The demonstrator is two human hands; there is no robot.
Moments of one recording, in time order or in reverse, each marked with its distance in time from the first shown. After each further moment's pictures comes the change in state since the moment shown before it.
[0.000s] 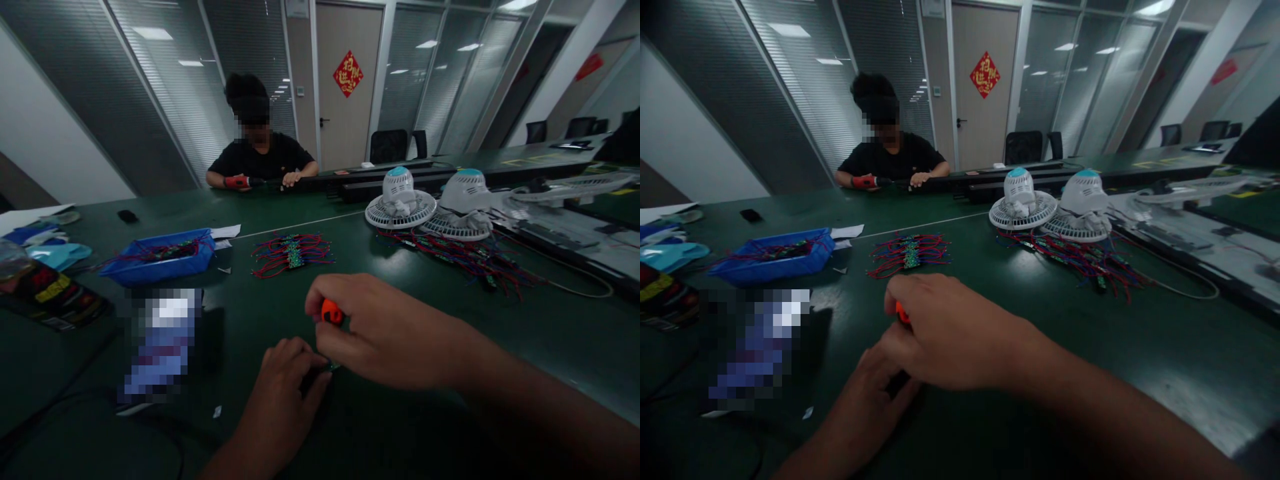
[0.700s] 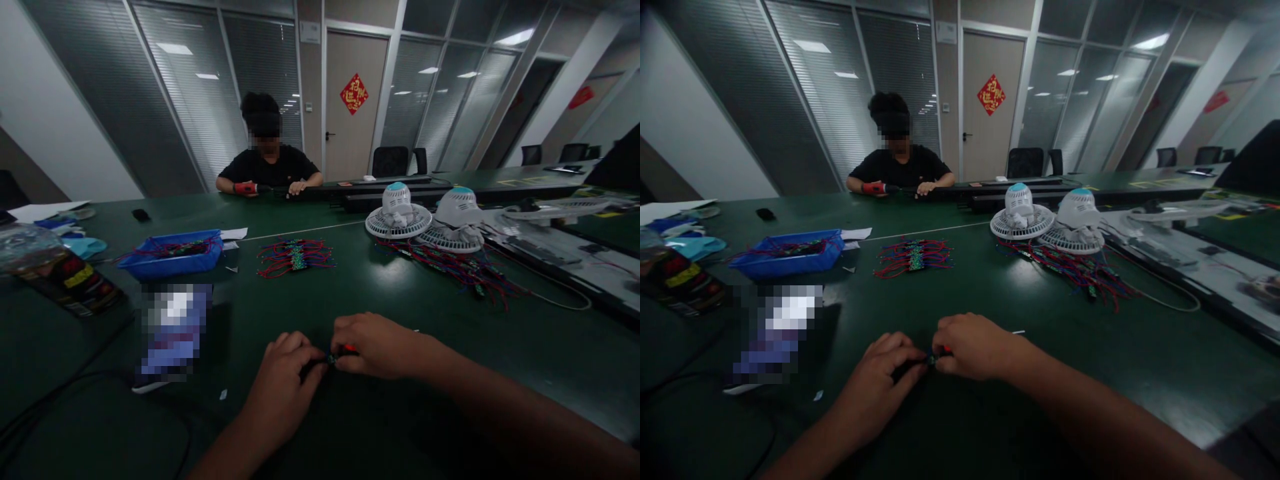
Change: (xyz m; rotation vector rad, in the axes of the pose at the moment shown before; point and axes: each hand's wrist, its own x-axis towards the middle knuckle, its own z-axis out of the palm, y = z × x) left_hand -0.002 0.005 -0.005 -0.012 0.033 -0.002; right_hand -0.020 0.059 0.037 -0.361 -0.424 -0.002
